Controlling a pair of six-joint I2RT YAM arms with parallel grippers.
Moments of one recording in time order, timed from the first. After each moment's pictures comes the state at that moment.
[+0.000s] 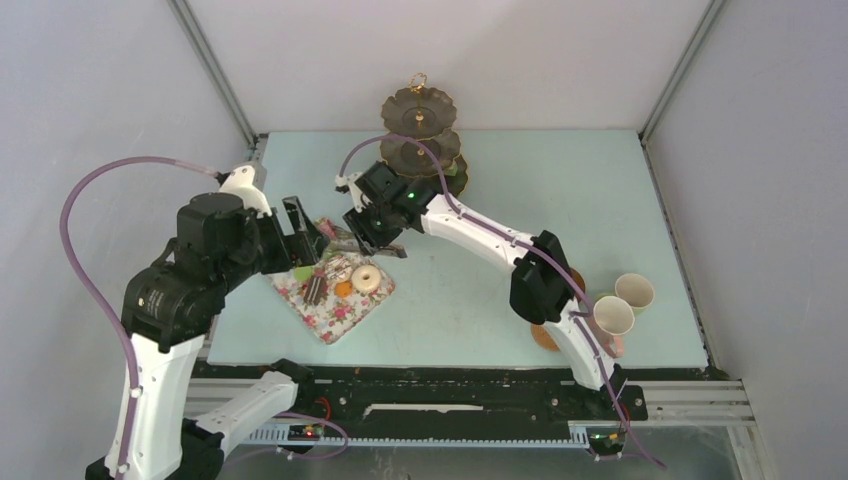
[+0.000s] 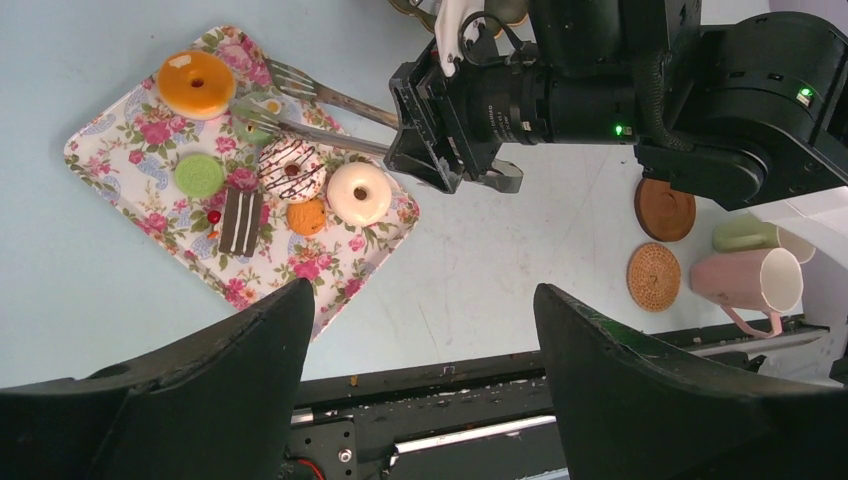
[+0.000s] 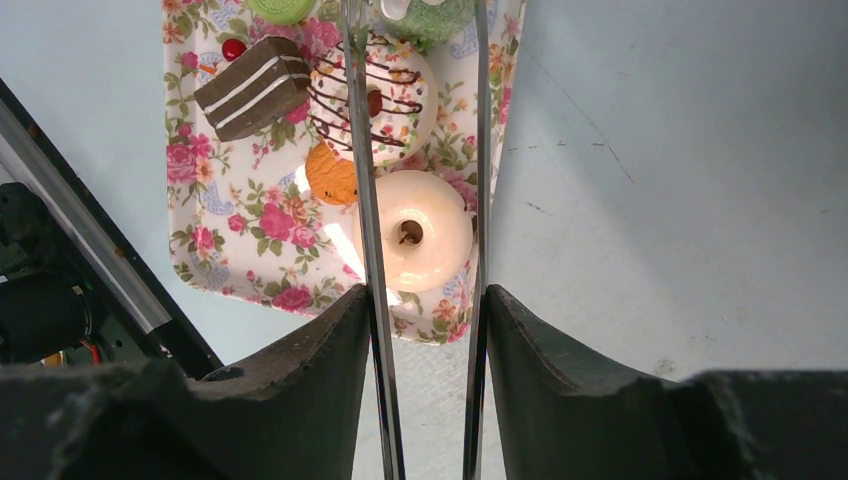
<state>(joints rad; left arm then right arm) -0.37 0.90 1.58 -1.26 -0.08 -0.44 0.93 2.29 2.20 -0.80 -0.18 0.15</state>
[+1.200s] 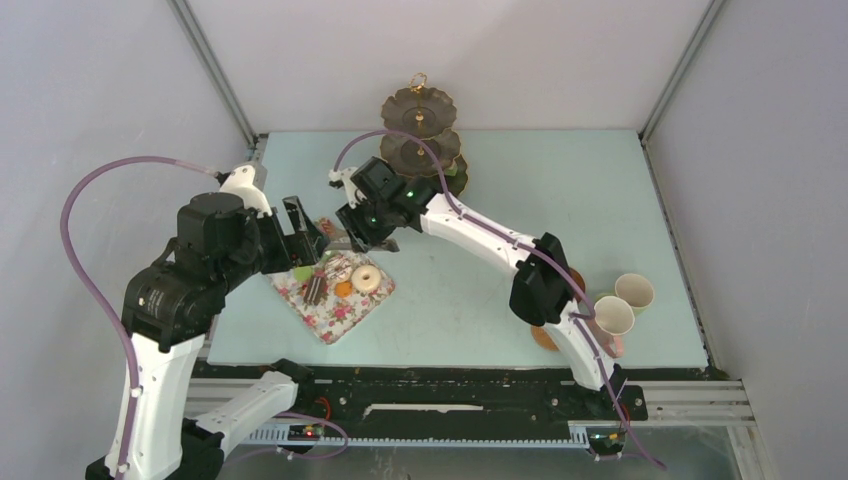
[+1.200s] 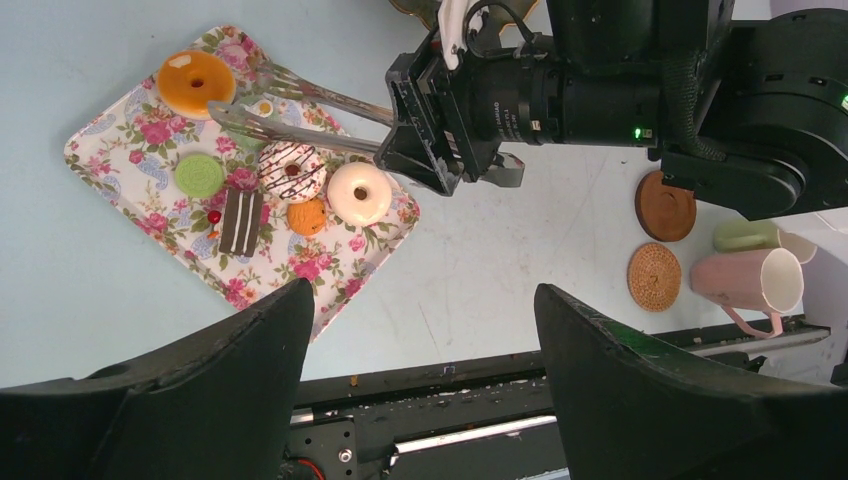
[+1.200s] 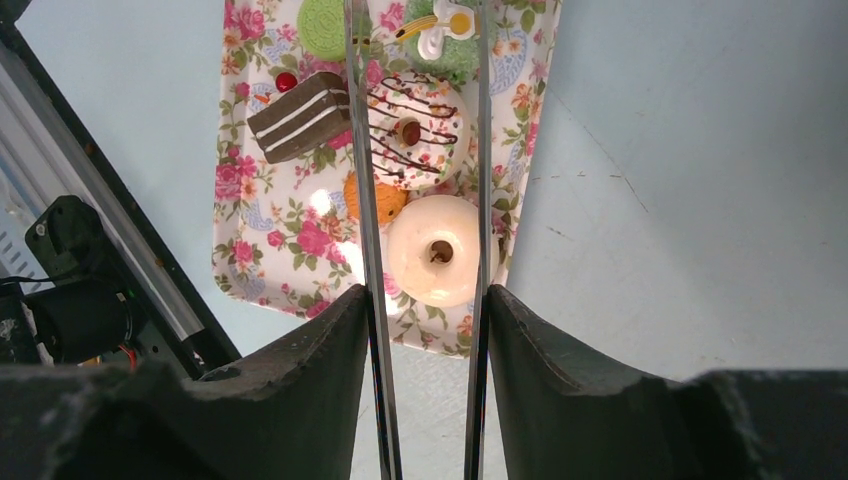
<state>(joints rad) -0.38 0.90 1.58 -1.26 -0.08 -0.44 0.95 2.29 2.25 -0.79 -0.20 0.16</state>
